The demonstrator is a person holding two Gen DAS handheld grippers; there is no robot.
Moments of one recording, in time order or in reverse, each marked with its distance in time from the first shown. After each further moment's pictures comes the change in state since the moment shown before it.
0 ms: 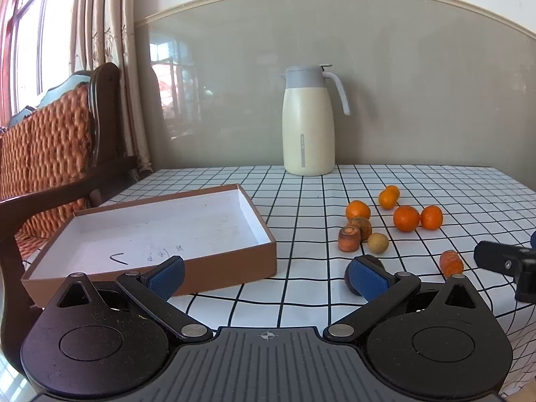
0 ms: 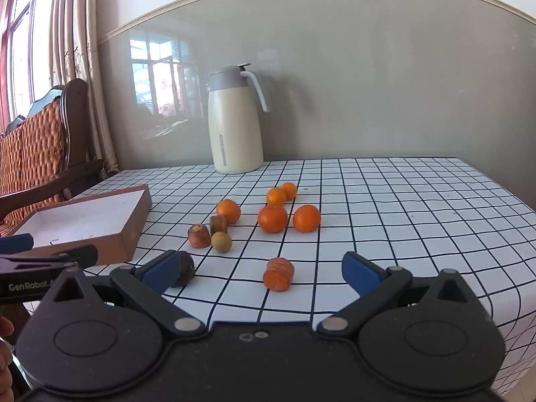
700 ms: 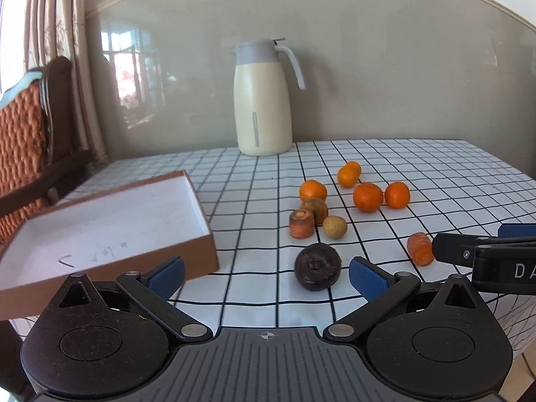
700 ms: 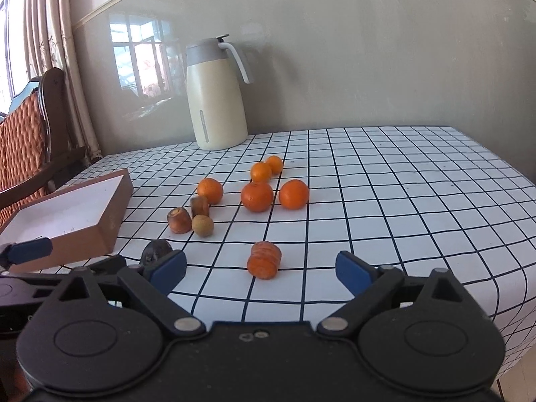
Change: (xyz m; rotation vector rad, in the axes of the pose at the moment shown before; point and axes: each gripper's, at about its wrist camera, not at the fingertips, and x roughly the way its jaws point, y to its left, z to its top) left arm 0.030 -0.036 0.003 0.066 0.077 -0.123; right arm 0.026 -0.015 0.004 0.065 0.100 -0.051
